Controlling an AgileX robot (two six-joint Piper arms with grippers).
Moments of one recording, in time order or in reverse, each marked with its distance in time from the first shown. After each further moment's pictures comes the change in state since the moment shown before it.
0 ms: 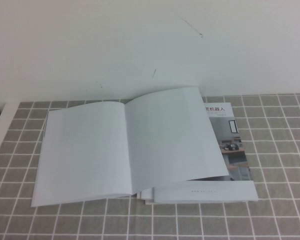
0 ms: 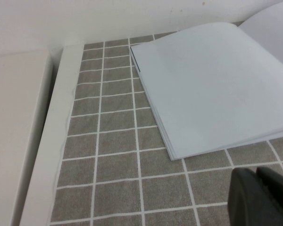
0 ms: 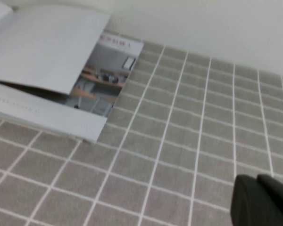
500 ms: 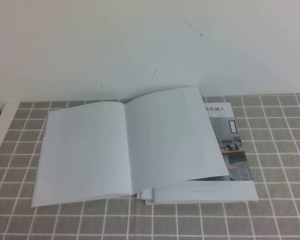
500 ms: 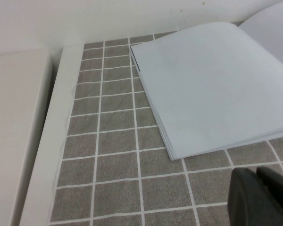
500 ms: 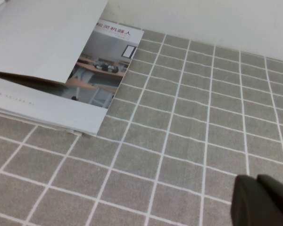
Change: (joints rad) right arm -0.003 0.000 0.143 0.024 -0.150 0.004; left arm 0.000 0.000 0.000 -0.002 0.000 -0.002
